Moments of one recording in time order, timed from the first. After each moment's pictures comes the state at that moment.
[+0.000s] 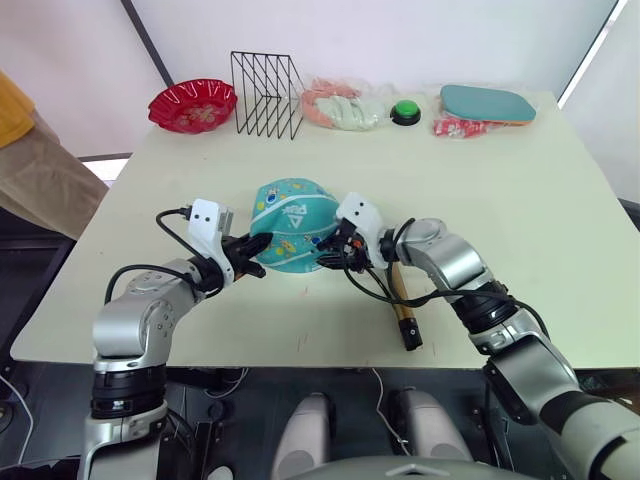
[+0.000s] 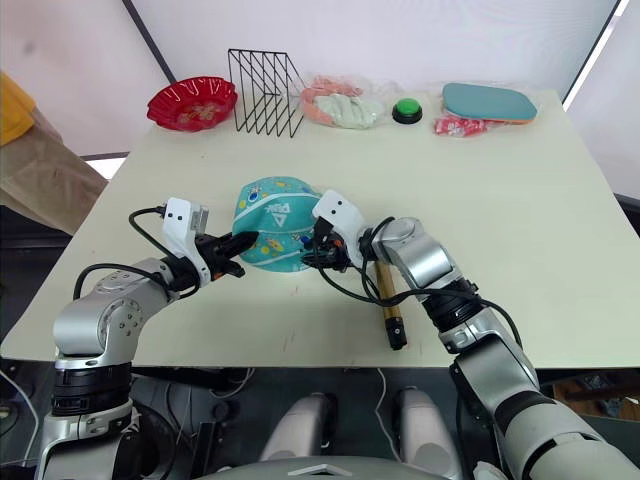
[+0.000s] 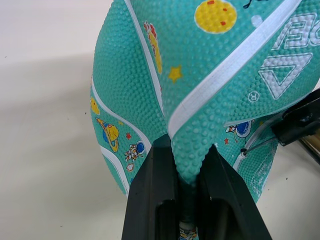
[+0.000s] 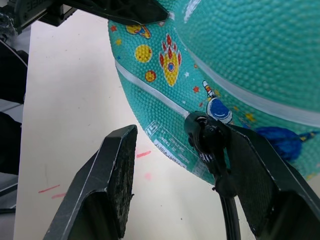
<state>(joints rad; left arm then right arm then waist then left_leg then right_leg) -0.27 0.55 0.23 -0.18 -0.48 0.86 -0.52 -0.79 -0.13 0.38 0.25 0.13 0.69 0.83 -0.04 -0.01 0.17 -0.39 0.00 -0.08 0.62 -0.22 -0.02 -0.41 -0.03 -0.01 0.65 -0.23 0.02</state>
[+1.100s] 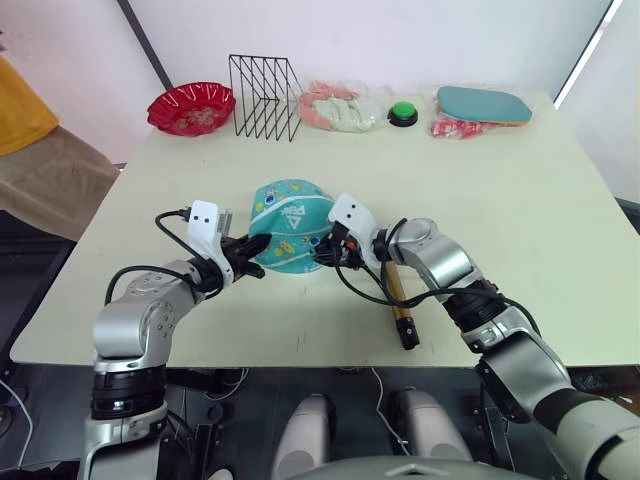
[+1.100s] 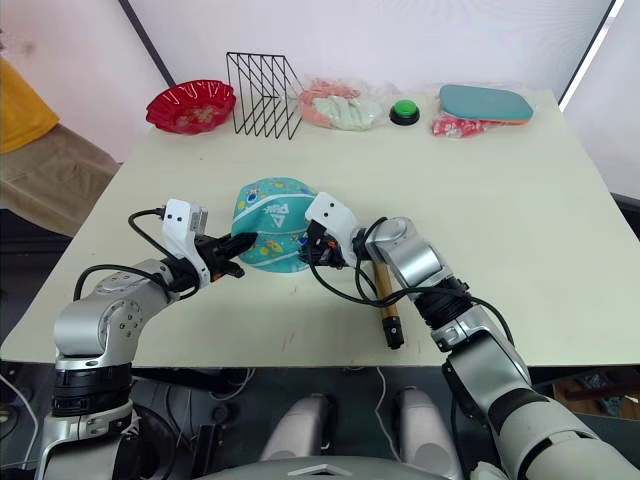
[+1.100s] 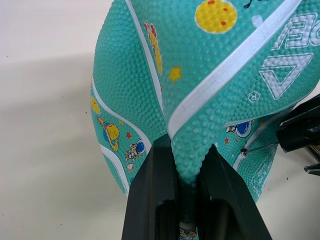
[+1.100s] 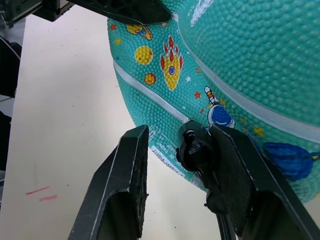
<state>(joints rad) -0.27 0.55 0.23 -0.19 -0.48 0.86 -0.52 -0.81 -0.09 0.39 0.33 0.08 0.60 0.83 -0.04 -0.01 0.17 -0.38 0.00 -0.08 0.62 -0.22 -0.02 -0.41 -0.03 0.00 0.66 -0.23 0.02</state>
